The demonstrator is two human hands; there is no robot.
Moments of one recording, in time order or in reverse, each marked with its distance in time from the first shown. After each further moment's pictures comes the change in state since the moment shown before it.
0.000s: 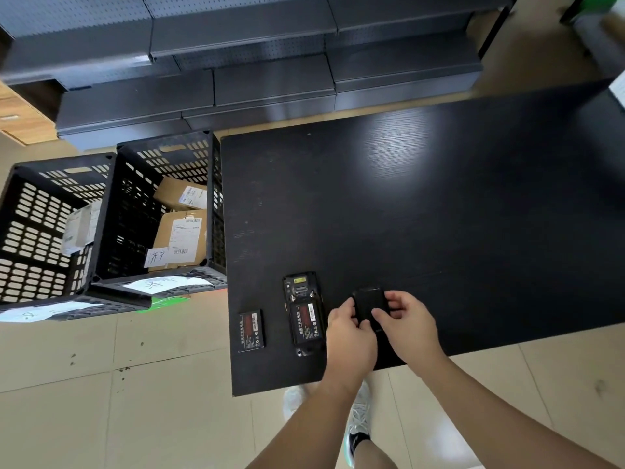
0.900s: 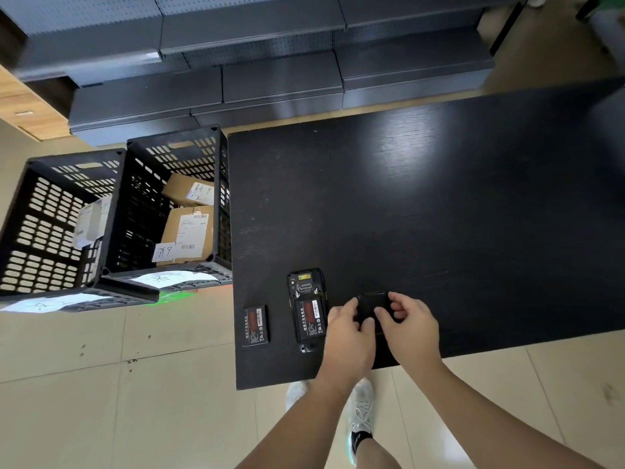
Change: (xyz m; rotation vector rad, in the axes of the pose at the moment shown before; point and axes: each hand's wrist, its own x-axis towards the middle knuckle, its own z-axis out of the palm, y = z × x) left_hand -0.002 -0.007 -0.012 0.122 -0.036 0.034; right_hand -0.005 0.011 0.013 -0.100 0.135 -0.147
